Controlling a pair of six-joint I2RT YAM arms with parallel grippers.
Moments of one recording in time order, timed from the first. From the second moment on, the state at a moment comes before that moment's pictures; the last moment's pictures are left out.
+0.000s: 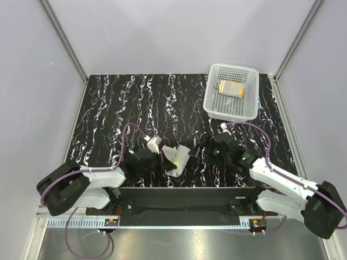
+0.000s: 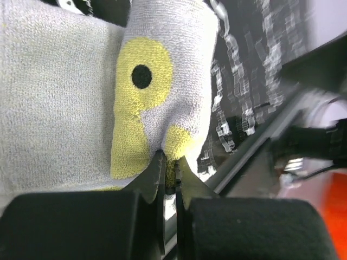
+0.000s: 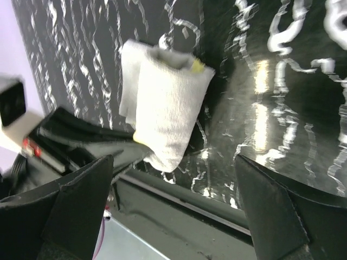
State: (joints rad) left arm -0.88 1.26 0.28 0.47 0.13 -0.87; right arm 0.74 1.00 0.58 -0.27 -0.02 1.06
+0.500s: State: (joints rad) left arm -0.63 1.48 0.09 1.09 0.47 -1.30; right arm 0.74 1.25 0.46 0.22 -0.17 1.12
